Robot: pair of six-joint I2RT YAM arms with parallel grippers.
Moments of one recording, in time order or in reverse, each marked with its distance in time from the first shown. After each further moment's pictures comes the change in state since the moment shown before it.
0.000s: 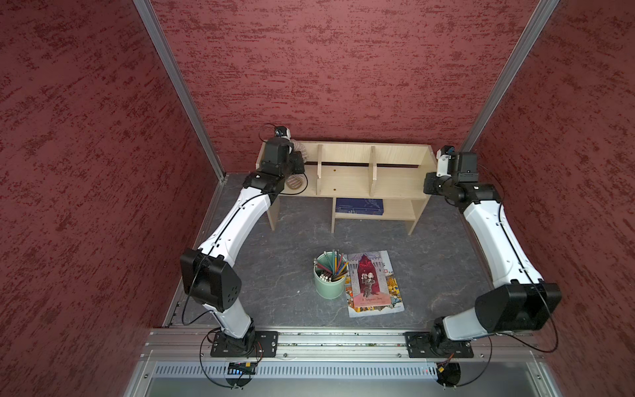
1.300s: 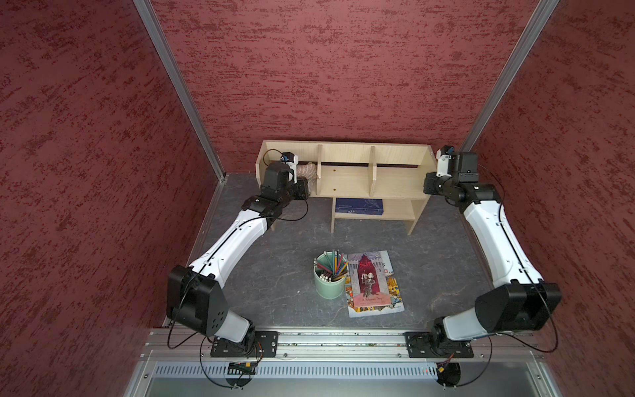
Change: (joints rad) left arm -0.053 -0.199 -0.396 0.112 0.212 -0.037; right arm -0.004 0.000 0.000 0.002 -0.011 -0.003
